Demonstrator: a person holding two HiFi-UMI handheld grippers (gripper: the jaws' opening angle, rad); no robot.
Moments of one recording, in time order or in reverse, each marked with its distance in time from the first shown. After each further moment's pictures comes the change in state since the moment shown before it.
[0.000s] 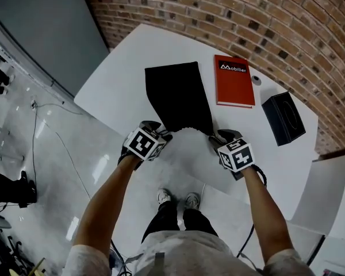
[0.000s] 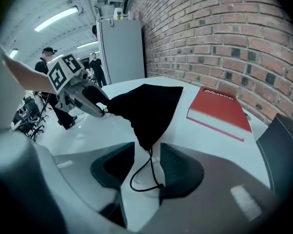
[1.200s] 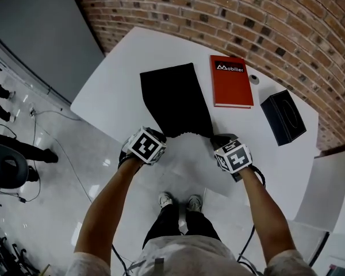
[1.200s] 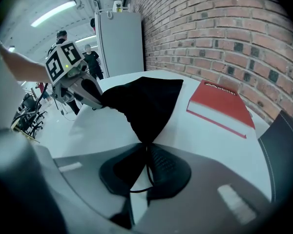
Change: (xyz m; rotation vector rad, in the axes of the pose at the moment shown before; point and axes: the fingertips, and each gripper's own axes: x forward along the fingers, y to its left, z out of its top) left arm 0.011 0.001 -0.012 0.025 0.158 -0.009; right arm 0.016 -0.006 -0.013 -0.011 0.064 -0.013
